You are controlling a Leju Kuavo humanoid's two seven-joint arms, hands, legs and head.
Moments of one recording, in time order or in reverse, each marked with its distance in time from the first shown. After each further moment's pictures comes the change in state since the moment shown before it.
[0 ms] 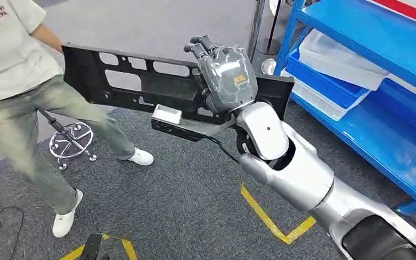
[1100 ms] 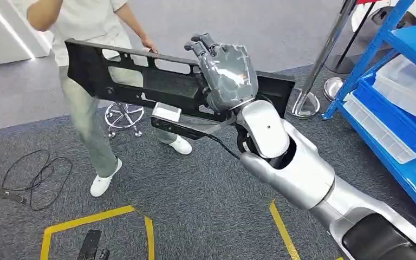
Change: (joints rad) left arm -0.012 0.003 -0.007 0.000 -0.003 -0.031 -0.042; right arm 0.000 -0.008 -0.006 -0.011 0.012 0.028 0.011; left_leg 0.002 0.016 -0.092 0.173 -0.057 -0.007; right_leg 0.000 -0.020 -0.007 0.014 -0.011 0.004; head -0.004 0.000
